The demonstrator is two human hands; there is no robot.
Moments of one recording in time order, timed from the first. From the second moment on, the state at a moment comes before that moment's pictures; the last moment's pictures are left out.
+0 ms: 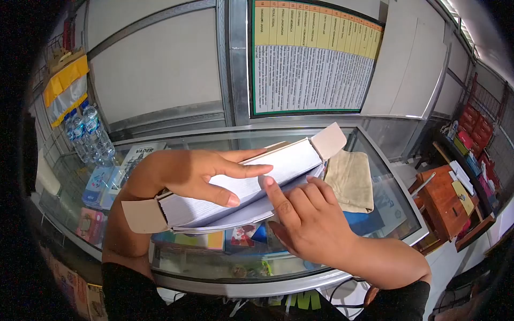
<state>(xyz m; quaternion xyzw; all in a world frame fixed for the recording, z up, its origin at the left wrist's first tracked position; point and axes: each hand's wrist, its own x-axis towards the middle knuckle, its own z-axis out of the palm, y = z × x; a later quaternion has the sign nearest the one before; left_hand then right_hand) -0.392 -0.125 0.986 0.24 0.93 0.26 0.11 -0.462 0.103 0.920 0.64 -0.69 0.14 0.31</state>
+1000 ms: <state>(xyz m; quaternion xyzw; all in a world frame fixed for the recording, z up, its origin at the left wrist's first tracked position) -0.395 -0.128 0.984 0.22 0.90 0.34 0.16 -0.464 0.114 0.922 0.67 -0.67 0.16 0.29</state>
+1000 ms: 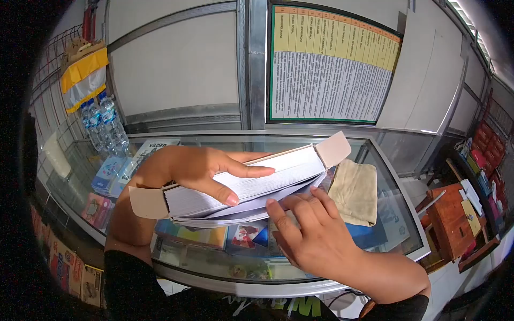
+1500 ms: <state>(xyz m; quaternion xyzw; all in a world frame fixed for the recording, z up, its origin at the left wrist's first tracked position) -0.393 -0.122 0.984 0.23 0.91 0.31 0.14 -0.469 0.109 0.914 0.71 -0.63 0.19 0.25</state>
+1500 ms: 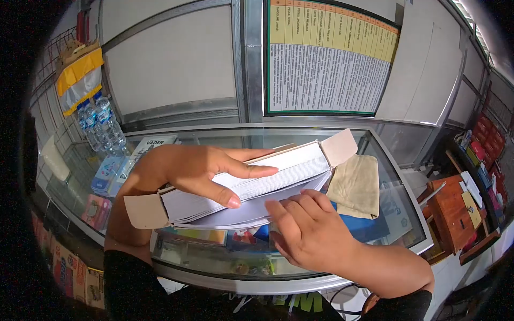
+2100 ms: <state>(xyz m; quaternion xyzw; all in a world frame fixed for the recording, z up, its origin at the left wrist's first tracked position) -0.397 -0.128 0.981 0.23 0.90 0.33 0.16 -0.463 0.111 0.918 0.69 -0.64 0.18 0.28</state>
